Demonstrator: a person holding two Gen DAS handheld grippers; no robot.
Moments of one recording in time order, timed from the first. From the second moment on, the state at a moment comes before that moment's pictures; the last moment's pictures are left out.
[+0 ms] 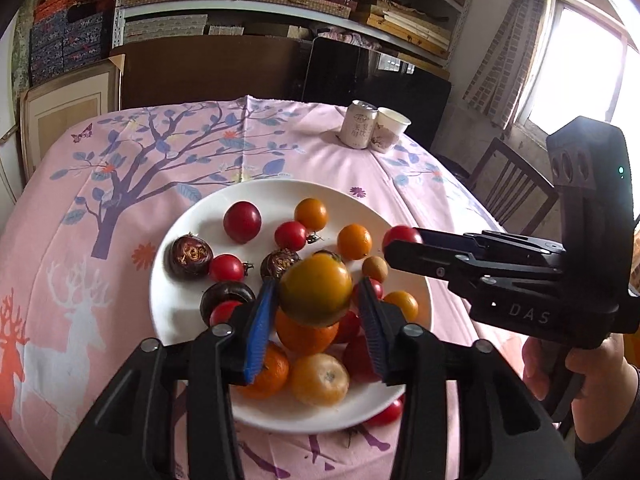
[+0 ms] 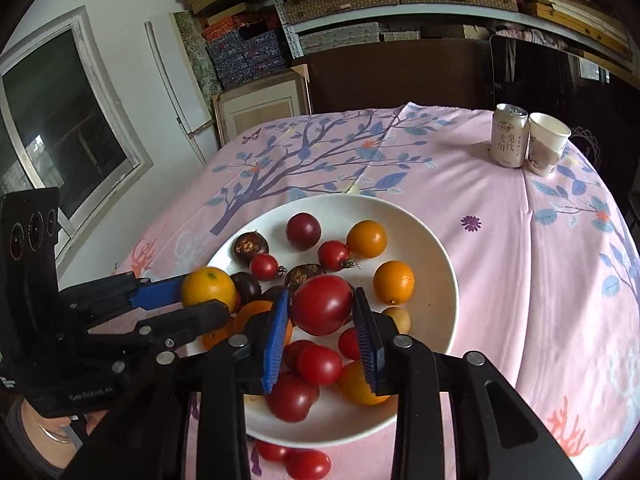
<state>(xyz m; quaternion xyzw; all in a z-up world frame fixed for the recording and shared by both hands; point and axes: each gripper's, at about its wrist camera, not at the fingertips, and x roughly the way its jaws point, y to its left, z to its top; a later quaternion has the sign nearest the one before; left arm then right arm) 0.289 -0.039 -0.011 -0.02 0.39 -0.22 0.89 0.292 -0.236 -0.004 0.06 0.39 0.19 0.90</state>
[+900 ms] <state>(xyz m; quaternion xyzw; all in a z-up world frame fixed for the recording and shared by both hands) 0.176 -0.056 -0.079 0.06 0.43 -0.24 0.87 0.188 -0.235 -0.075 0.02 0.43 0.25 0.87</state>
